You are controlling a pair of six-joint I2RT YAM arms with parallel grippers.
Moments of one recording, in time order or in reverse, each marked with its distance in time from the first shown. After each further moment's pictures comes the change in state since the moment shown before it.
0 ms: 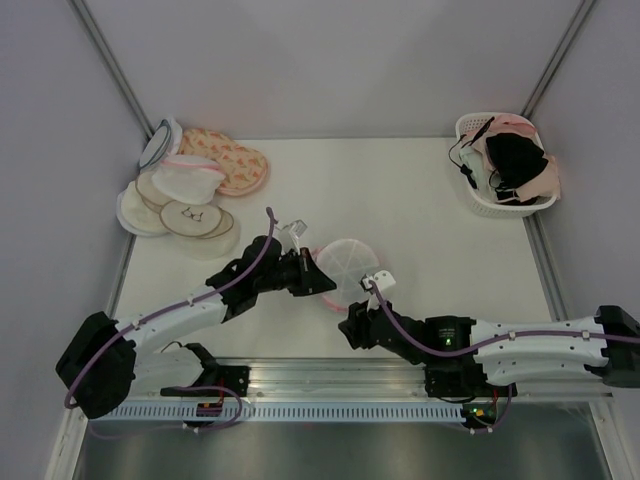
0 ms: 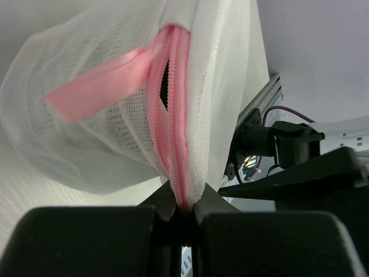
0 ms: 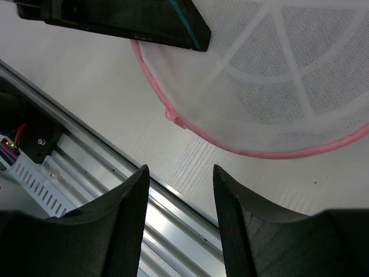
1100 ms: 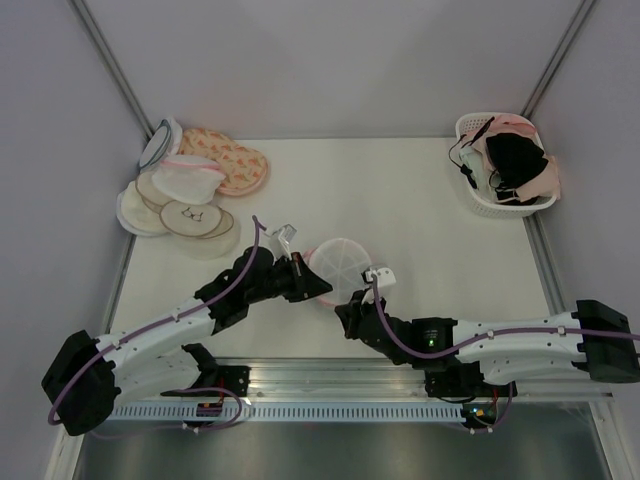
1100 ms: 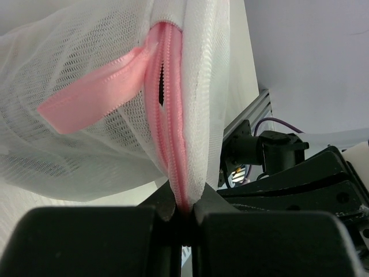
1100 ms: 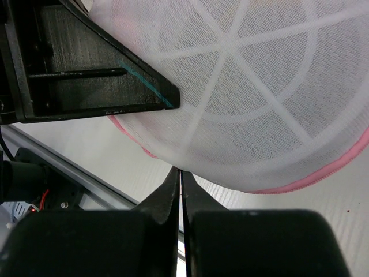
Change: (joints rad) left arm -0.048 -0.154 -0.054 -0.026 -0.109 -0.084; right arm 0.000 0.150 -0.010 0.242 0.176 0.115
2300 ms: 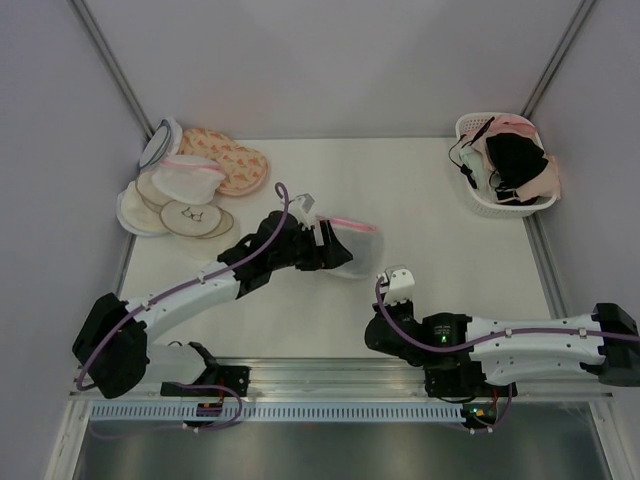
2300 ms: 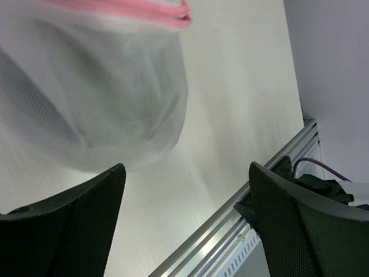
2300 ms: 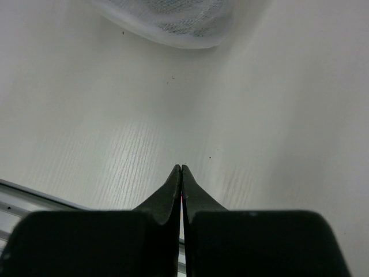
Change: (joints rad) left arm 0.042 0.293 0.325 -0.131 -0.082 0.183; right arm -0.003 -0.095 0.068 -0.616 0.086 0.082
